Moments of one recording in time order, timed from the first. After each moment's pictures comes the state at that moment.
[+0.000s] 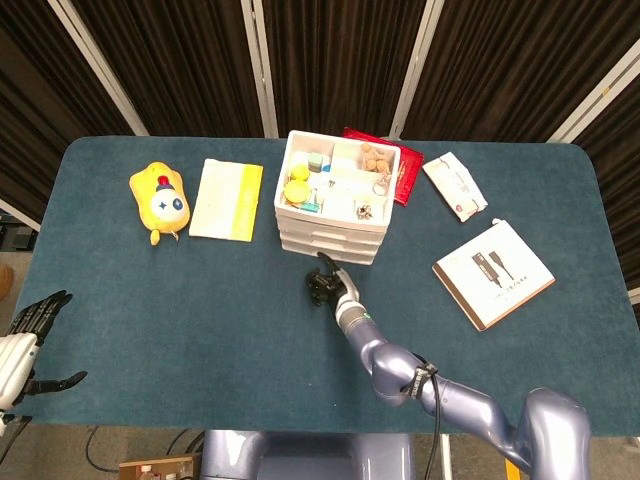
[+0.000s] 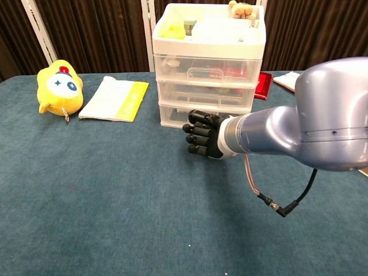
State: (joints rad) left arm -0.10 -0.97 0.04 -1.77 1.53 1.37 -0.24; right arm 0.87 -1.97 0.74 -1.28 -0.05 0.67 0.30
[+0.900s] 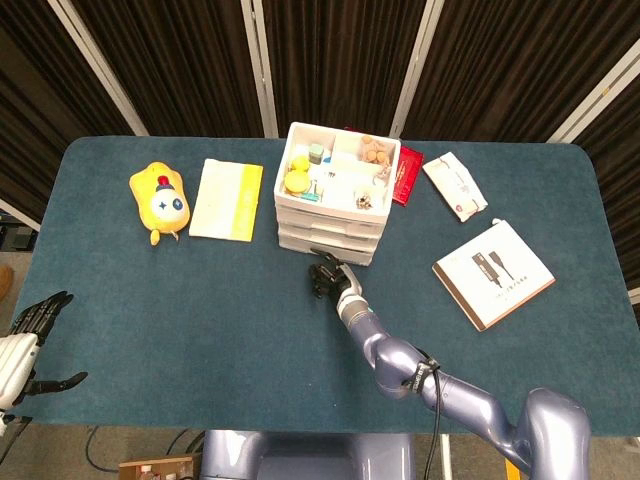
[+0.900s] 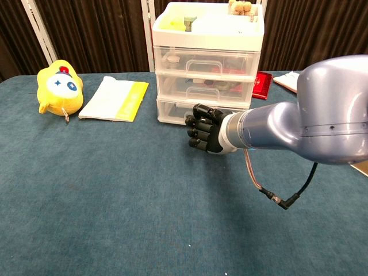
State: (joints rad) left arm -0.10 -0.97 0.05 -1.77 1.53 1.36 -0.24; right arm 0.87 -1.96 0.75 -1.25 -0.05 0.63 0.38
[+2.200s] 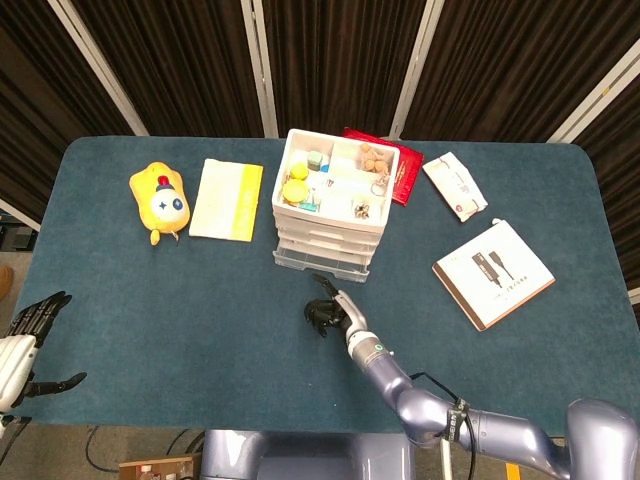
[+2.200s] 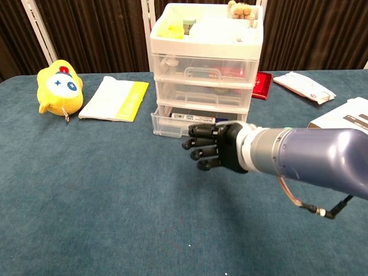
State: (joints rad) left arm -0.09 -0.97 0.05 -1.77 1.54 1.38 -0.23; right arm 0.73 -1.79 0.50 -1.67 -0.38 0.79 0.26
